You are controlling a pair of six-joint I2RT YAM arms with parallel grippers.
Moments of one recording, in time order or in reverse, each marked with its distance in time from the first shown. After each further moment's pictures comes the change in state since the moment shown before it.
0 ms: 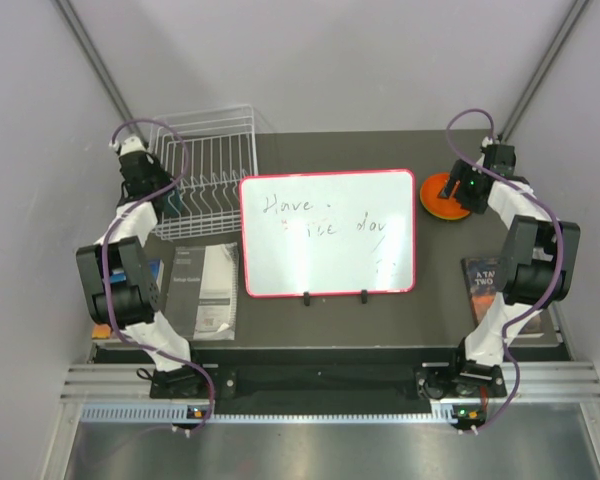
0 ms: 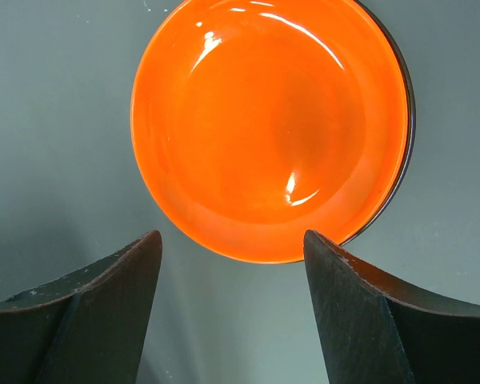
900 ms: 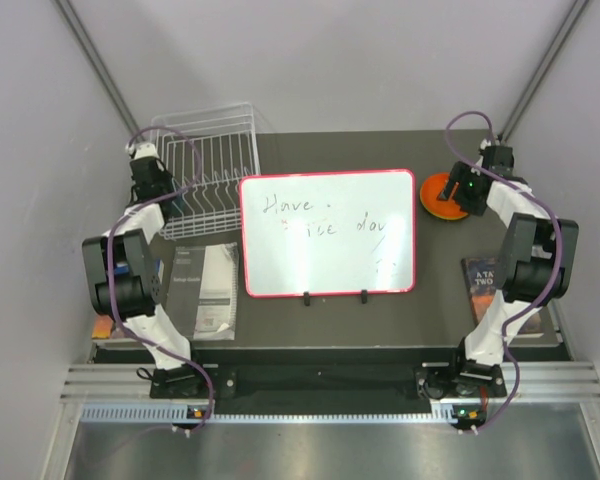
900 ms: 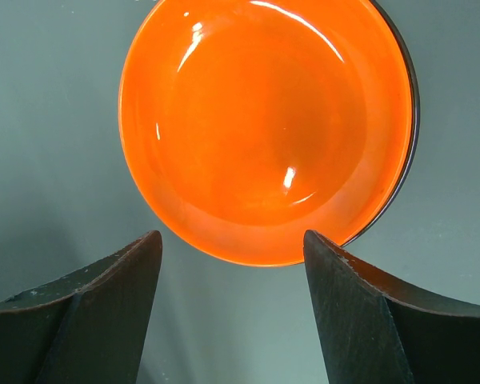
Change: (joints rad) left arm -0.027 0.061 -0.032 0.045 -0.058 0.139; right arm 0.000 0.020 0.001 -0.004 0.001 0.000
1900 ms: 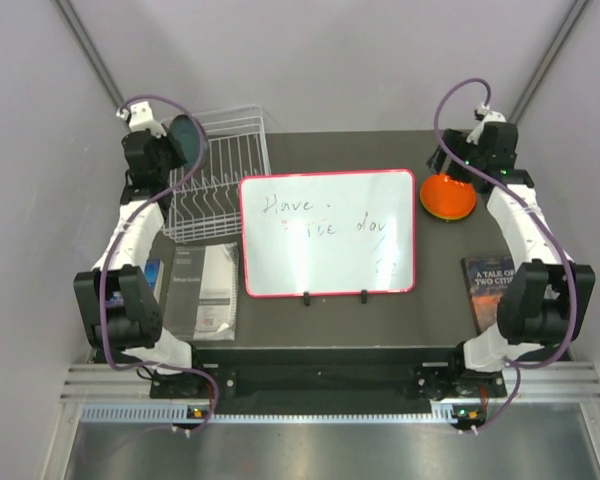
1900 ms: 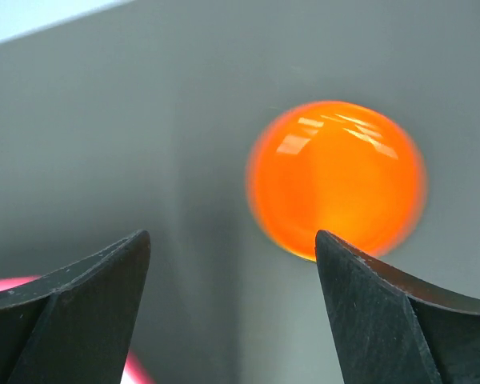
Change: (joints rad) left arm -0.097 -0.230 0.068 0.026 0.140 -0.070; right arm 0.101 -0.301 0.009 0.010 0.081 -0.051
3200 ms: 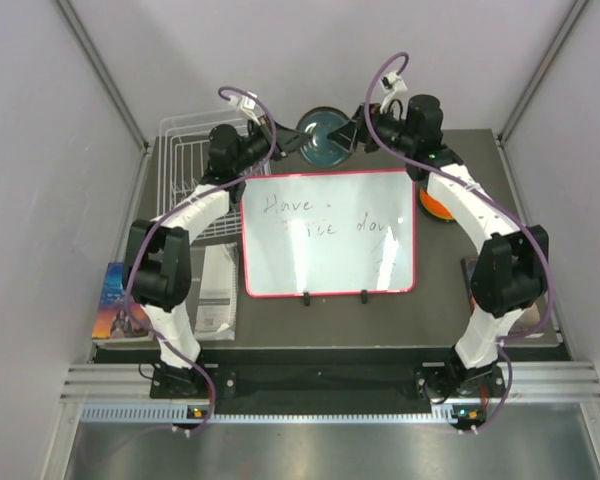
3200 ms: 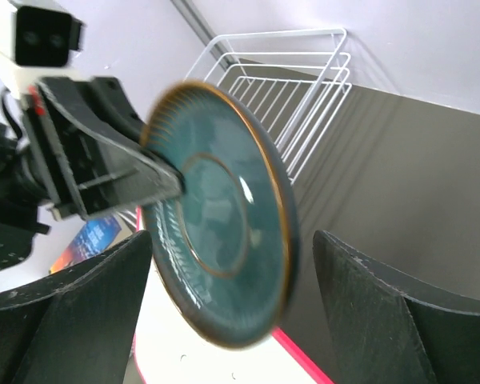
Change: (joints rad) left arm -0.381 0.309 0.160 0.499 0.674 -0.766; right arm 0.396 0.221 0.247 0.424 -0.478 0.214
